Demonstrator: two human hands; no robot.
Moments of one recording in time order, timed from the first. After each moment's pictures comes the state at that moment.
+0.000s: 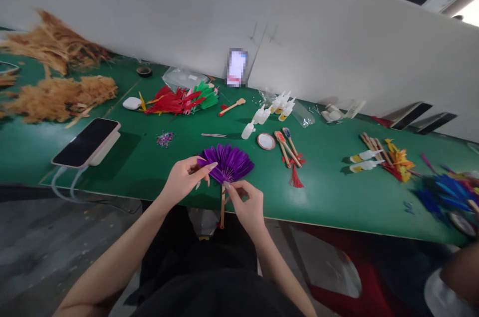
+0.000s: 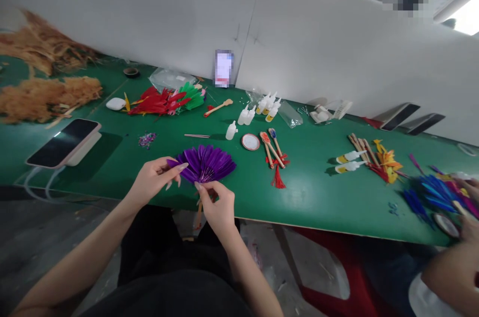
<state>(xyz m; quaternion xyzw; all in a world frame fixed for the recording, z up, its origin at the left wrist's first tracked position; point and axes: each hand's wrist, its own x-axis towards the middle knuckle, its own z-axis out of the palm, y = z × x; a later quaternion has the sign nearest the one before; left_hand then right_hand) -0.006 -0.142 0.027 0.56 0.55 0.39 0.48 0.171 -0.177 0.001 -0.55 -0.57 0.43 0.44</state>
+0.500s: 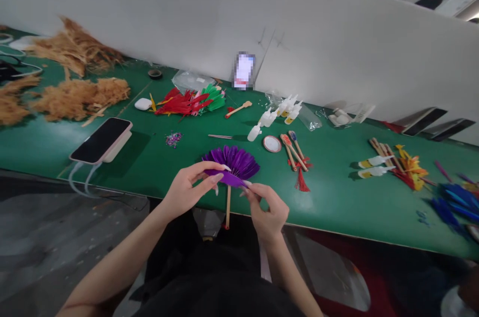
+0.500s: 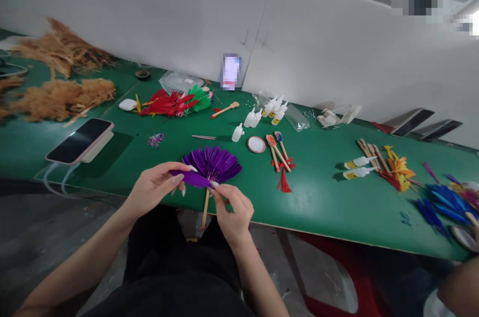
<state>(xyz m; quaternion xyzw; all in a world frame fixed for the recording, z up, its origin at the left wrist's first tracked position) -0.006 -0.166 0.053 0.58 0.49 0.44 0.48 0.184 -0.182 0.017 -0.46 -0.68 0.13 0.56</state>
